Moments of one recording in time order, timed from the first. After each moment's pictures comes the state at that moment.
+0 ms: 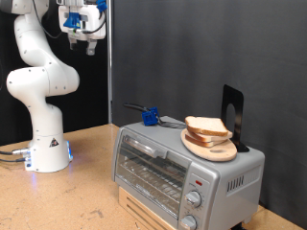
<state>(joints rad) -0.04 -0.77 0.02 -2.34 0.03 1.55 2.32</state>
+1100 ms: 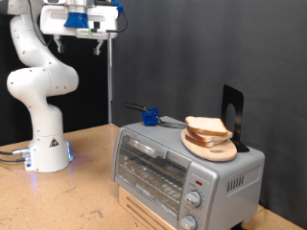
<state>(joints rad) 0.07 -0.80 -0.04 -2.37 -0.10 1.63 1.39</state>
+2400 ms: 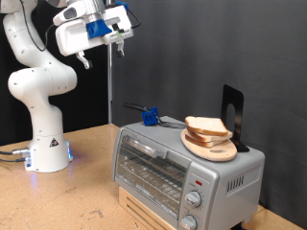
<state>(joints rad) 0.21 -0.71 -0.20 -2.43 0.13 1.95 0.87</state>
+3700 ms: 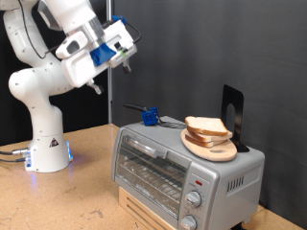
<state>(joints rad) 0.26 -0.59 -0.30 -2.52 0.35 2.13 0.67</state>
